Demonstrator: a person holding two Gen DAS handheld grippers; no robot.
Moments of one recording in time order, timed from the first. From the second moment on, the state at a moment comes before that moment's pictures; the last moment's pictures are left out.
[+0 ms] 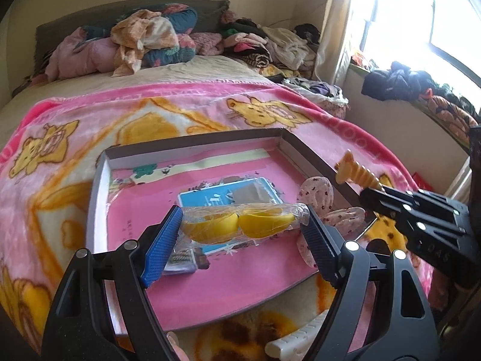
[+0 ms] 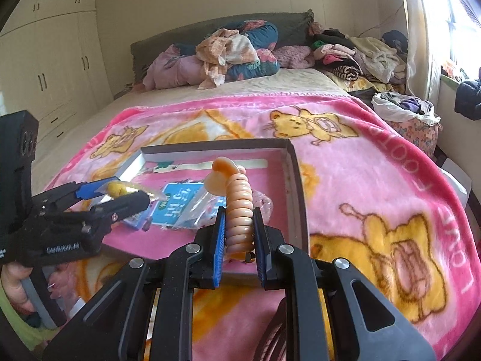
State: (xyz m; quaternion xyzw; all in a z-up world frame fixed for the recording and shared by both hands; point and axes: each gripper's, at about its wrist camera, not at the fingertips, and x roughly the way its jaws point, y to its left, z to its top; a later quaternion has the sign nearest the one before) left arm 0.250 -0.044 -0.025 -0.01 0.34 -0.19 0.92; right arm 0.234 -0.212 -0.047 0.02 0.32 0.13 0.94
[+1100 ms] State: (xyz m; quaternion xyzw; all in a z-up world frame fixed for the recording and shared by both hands) left arm 0.258 -0.072 -0.049 0.04 0.36 -0.20 0.91; right arm 0.275 -0.230 -0.073 0.04 0.36 0.12 0.92
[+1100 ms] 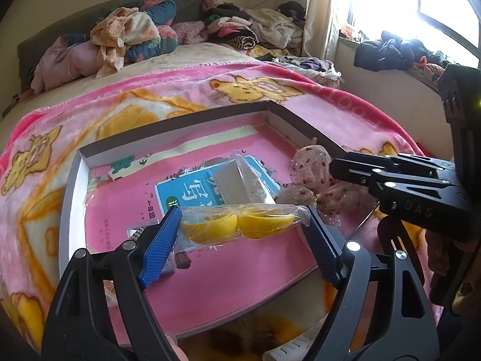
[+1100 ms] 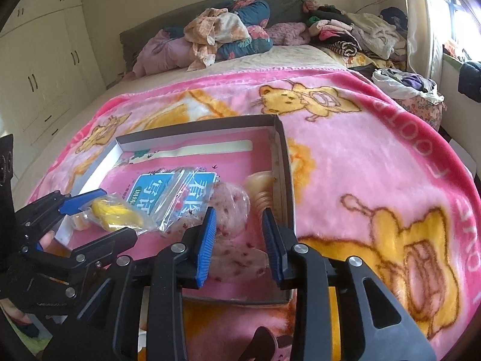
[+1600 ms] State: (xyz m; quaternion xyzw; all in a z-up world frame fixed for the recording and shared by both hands) left arm 0.248 -0.064 -0.040 0.03 0.35 -0.19 0.92; right arm 0.246 -0.238 -0.055 0.05 0.34 0.12 0.93
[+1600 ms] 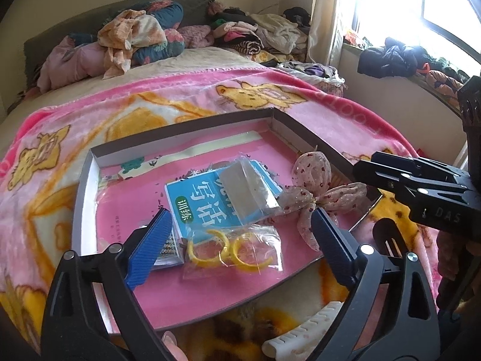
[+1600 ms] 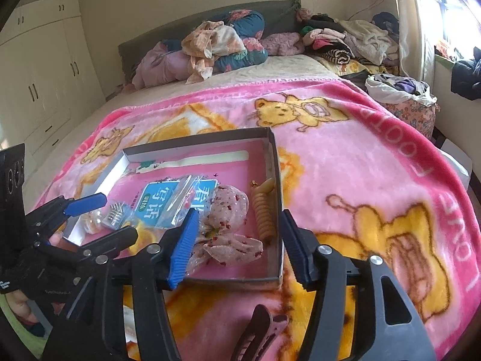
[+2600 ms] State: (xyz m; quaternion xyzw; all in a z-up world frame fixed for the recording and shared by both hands) left arm 0.183 -0.033 -0.009 0.00 0.30 -0.17 0.94; right arm 0.169 -0.237 -0.035 0.05 0.31 0.11 0.94
